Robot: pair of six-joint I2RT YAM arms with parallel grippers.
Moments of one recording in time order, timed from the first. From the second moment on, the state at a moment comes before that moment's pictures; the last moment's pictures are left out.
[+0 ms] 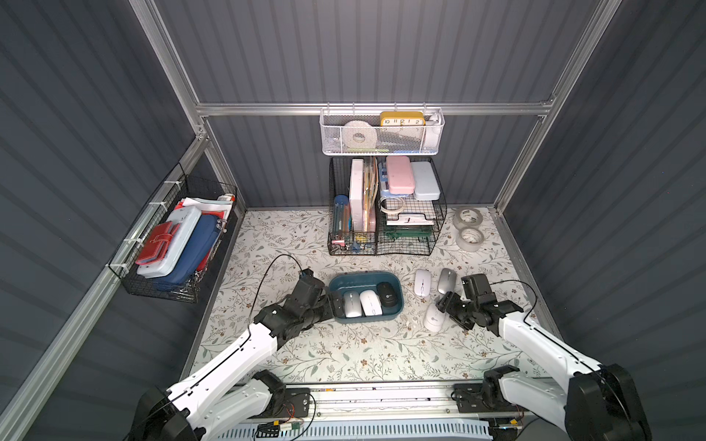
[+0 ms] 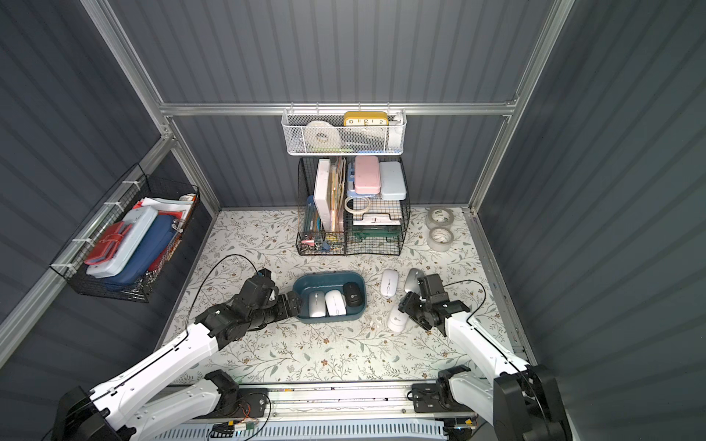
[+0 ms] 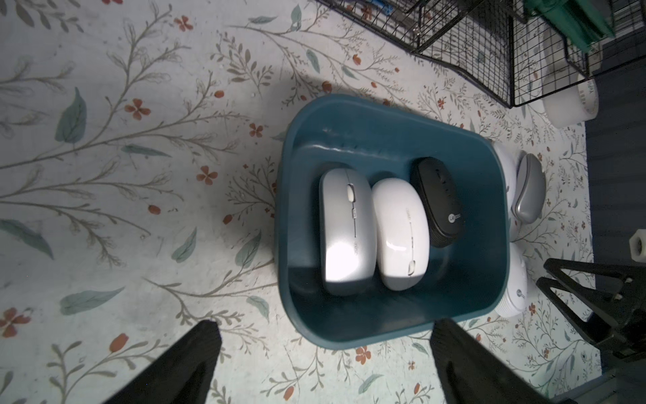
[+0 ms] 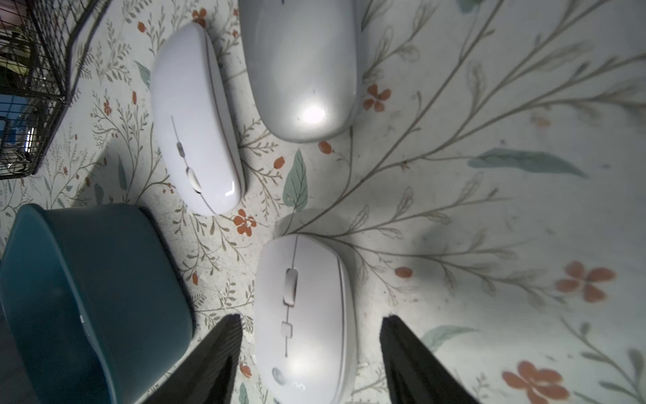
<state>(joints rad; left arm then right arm) -0.63 1.00 0.70 -0.56 -0.02 -0.74 0.23 1.08 0.52 -0.49 -0.12 0.83</state>
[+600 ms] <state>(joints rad) -0.76 1.40 1.08 -0.72 -0.09 -0.65 0.45 0.98 0.65 -0.65 0.09 0.79</state>
